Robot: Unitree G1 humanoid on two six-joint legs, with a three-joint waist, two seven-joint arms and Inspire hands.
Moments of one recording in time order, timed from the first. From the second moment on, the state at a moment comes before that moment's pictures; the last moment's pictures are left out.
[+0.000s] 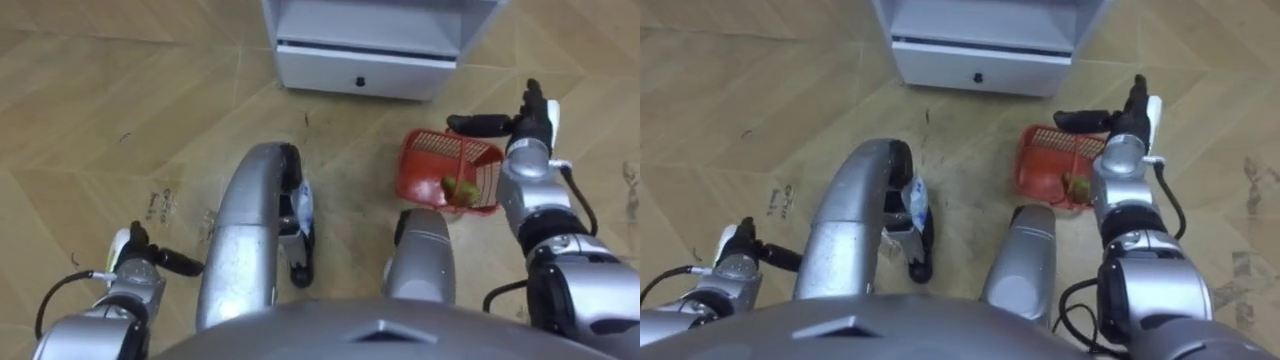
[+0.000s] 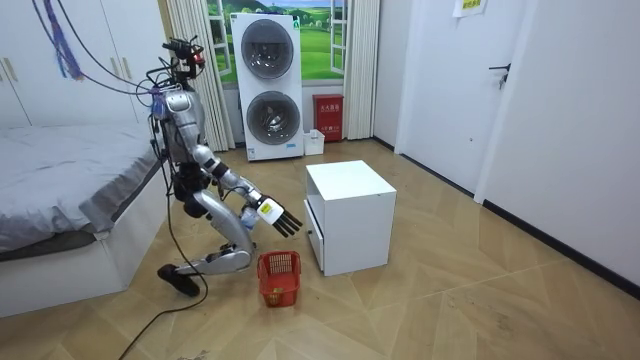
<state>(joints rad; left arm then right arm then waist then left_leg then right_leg) -0.09 0.28 -0.12 1.32 0.03 -0.01 0.28 -0.30 -0.24 -0.07 1.00 0.07 -0.03 -0.34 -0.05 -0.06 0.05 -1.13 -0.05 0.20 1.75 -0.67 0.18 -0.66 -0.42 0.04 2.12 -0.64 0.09</state>
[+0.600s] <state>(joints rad) 0.00 0.28 -0.26 1.35 -0.01 -0.09 0.29 -0.29 -0.25 -0.04 0.92 0.07 -0.04 -0.41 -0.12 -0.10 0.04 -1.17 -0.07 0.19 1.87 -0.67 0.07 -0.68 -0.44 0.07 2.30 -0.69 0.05</state>
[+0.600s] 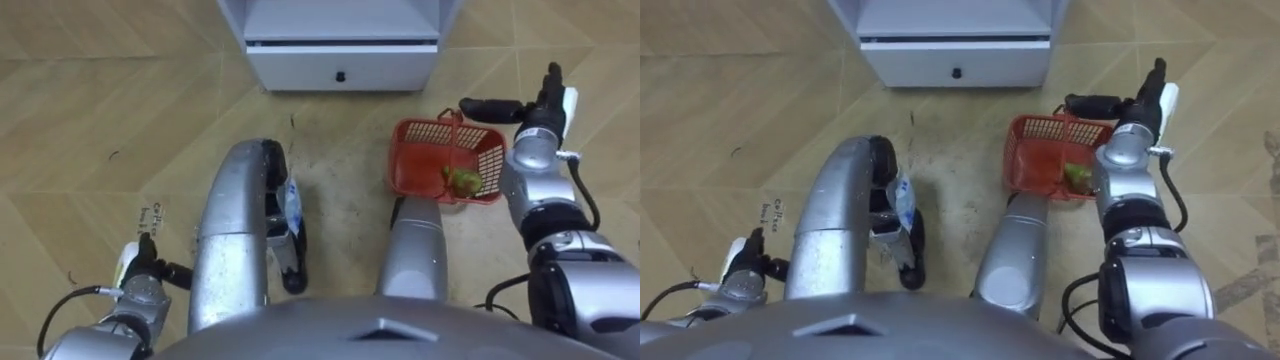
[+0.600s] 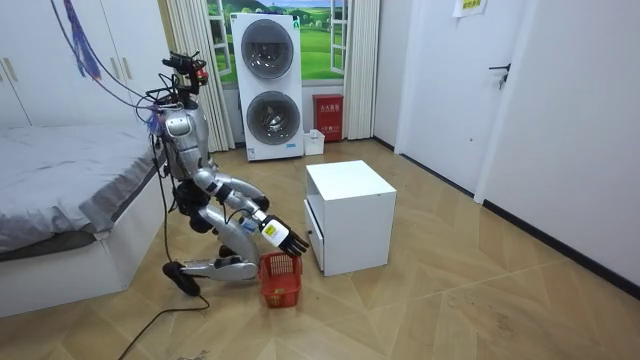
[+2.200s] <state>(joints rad) 0.00 0.26 -0.34 1.33 -0.13 -0.07 0.16 -0.27 -0.28 0.10 1.00 0.18 -0.02 -0.29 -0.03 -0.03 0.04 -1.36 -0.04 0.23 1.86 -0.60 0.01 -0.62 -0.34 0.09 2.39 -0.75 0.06</state>
